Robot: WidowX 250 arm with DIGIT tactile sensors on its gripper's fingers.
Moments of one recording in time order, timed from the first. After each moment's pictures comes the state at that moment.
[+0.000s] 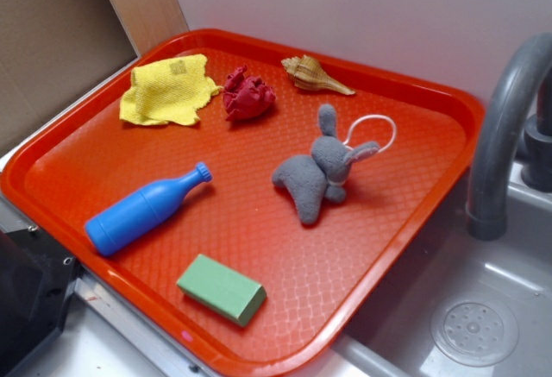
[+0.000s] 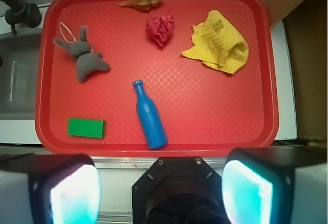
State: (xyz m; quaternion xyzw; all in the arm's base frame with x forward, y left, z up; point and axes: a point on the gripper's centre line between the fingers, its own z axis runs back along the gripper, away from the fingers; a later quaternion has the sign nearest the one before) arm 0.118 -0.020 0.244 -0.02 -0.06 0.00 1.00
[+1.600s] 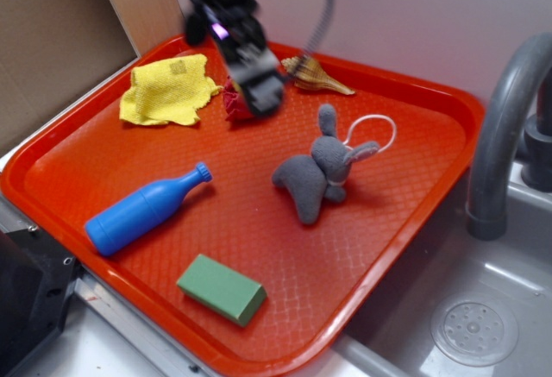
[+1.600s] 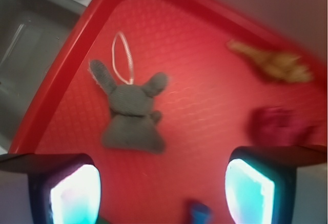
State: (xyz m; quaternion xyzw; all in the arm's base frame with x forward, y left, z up) arm 0.242 -0.131 0.113 -0.01 -0.03 -0.23 0.97
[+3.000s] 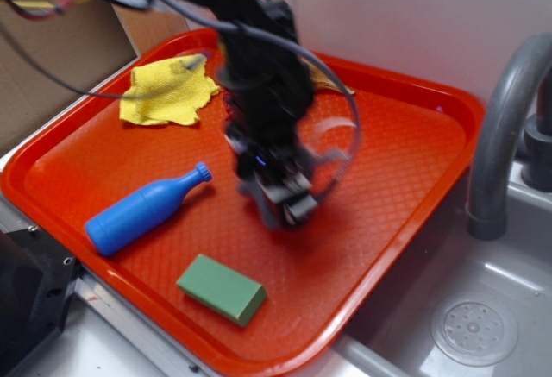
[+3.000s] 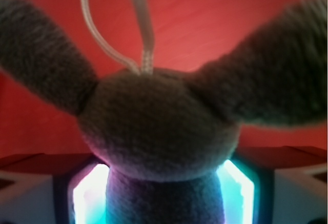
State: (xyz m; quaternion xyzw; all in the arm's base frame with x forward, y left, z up) arm 0.220 -0.129 0.067 0.00 0.00 -0.17 0.99
